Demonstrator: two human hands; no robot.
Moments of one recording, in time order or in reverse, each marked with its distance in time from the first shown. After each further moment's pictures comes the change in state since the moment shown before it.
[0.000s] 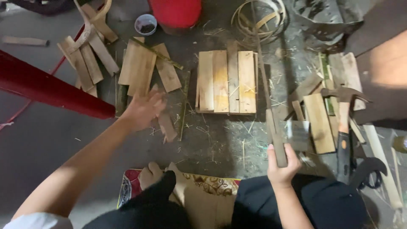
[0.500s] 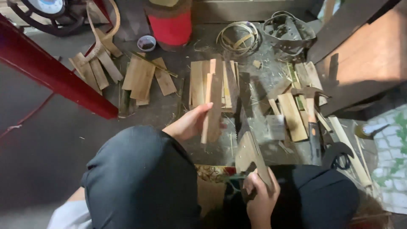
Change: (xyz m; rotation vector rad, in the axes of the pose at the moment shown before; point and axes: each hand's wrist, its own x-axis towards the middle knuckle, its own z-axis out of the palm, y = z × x) left_hand 0.108 0.167 -0.170 -2.543 -0.215 -0.643; right_hand -0.084 -0.175 -0.090 0.655 0.041 0.518
